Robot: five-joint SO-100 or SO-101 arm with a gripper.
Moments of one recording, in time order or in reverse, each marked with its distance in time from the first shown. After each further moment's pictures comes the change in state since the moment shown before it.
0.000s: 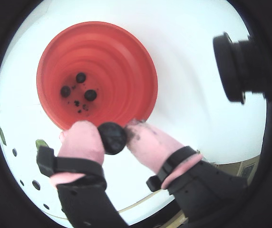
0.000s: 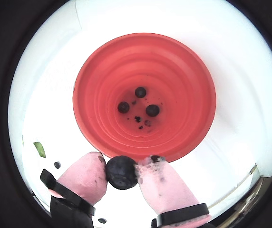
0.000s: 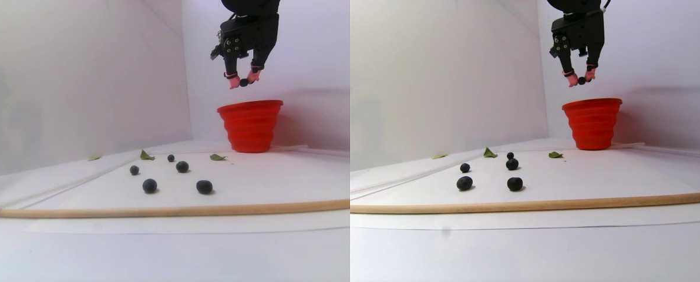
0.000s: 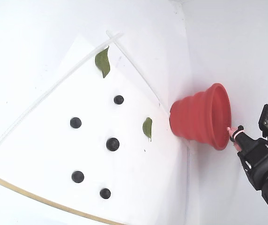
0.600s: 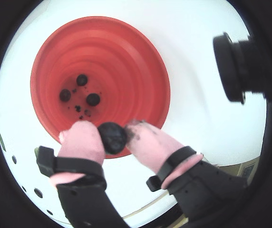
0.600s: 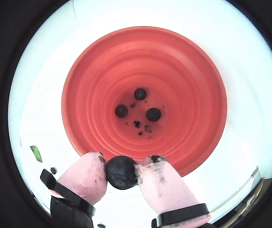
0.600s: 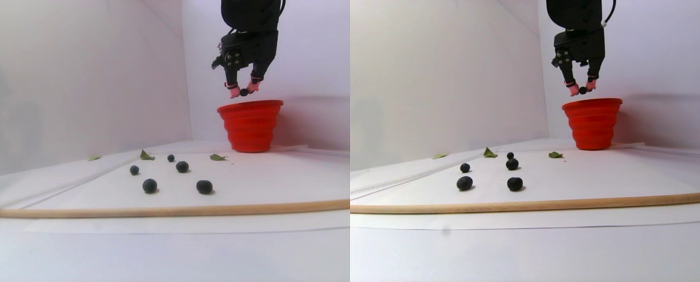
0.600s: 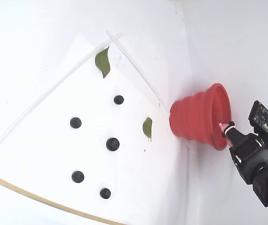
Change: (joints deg) arm 0.1 -6.9 -3.8 -4.2 0.0
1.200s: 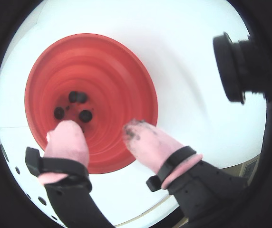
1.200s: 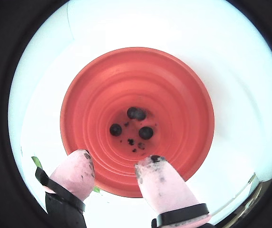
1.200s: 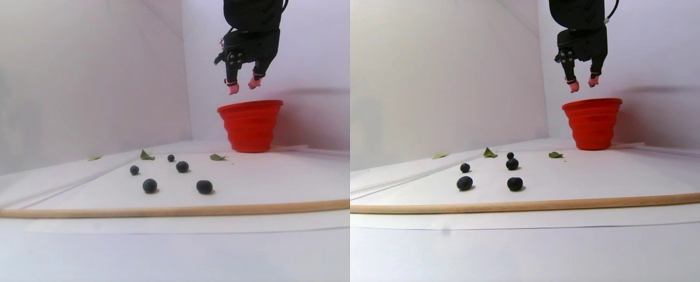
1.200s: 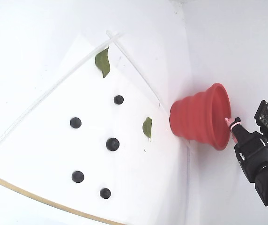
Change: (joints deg) arm 0.6 -0.2 -0.2 -4.7 0.0
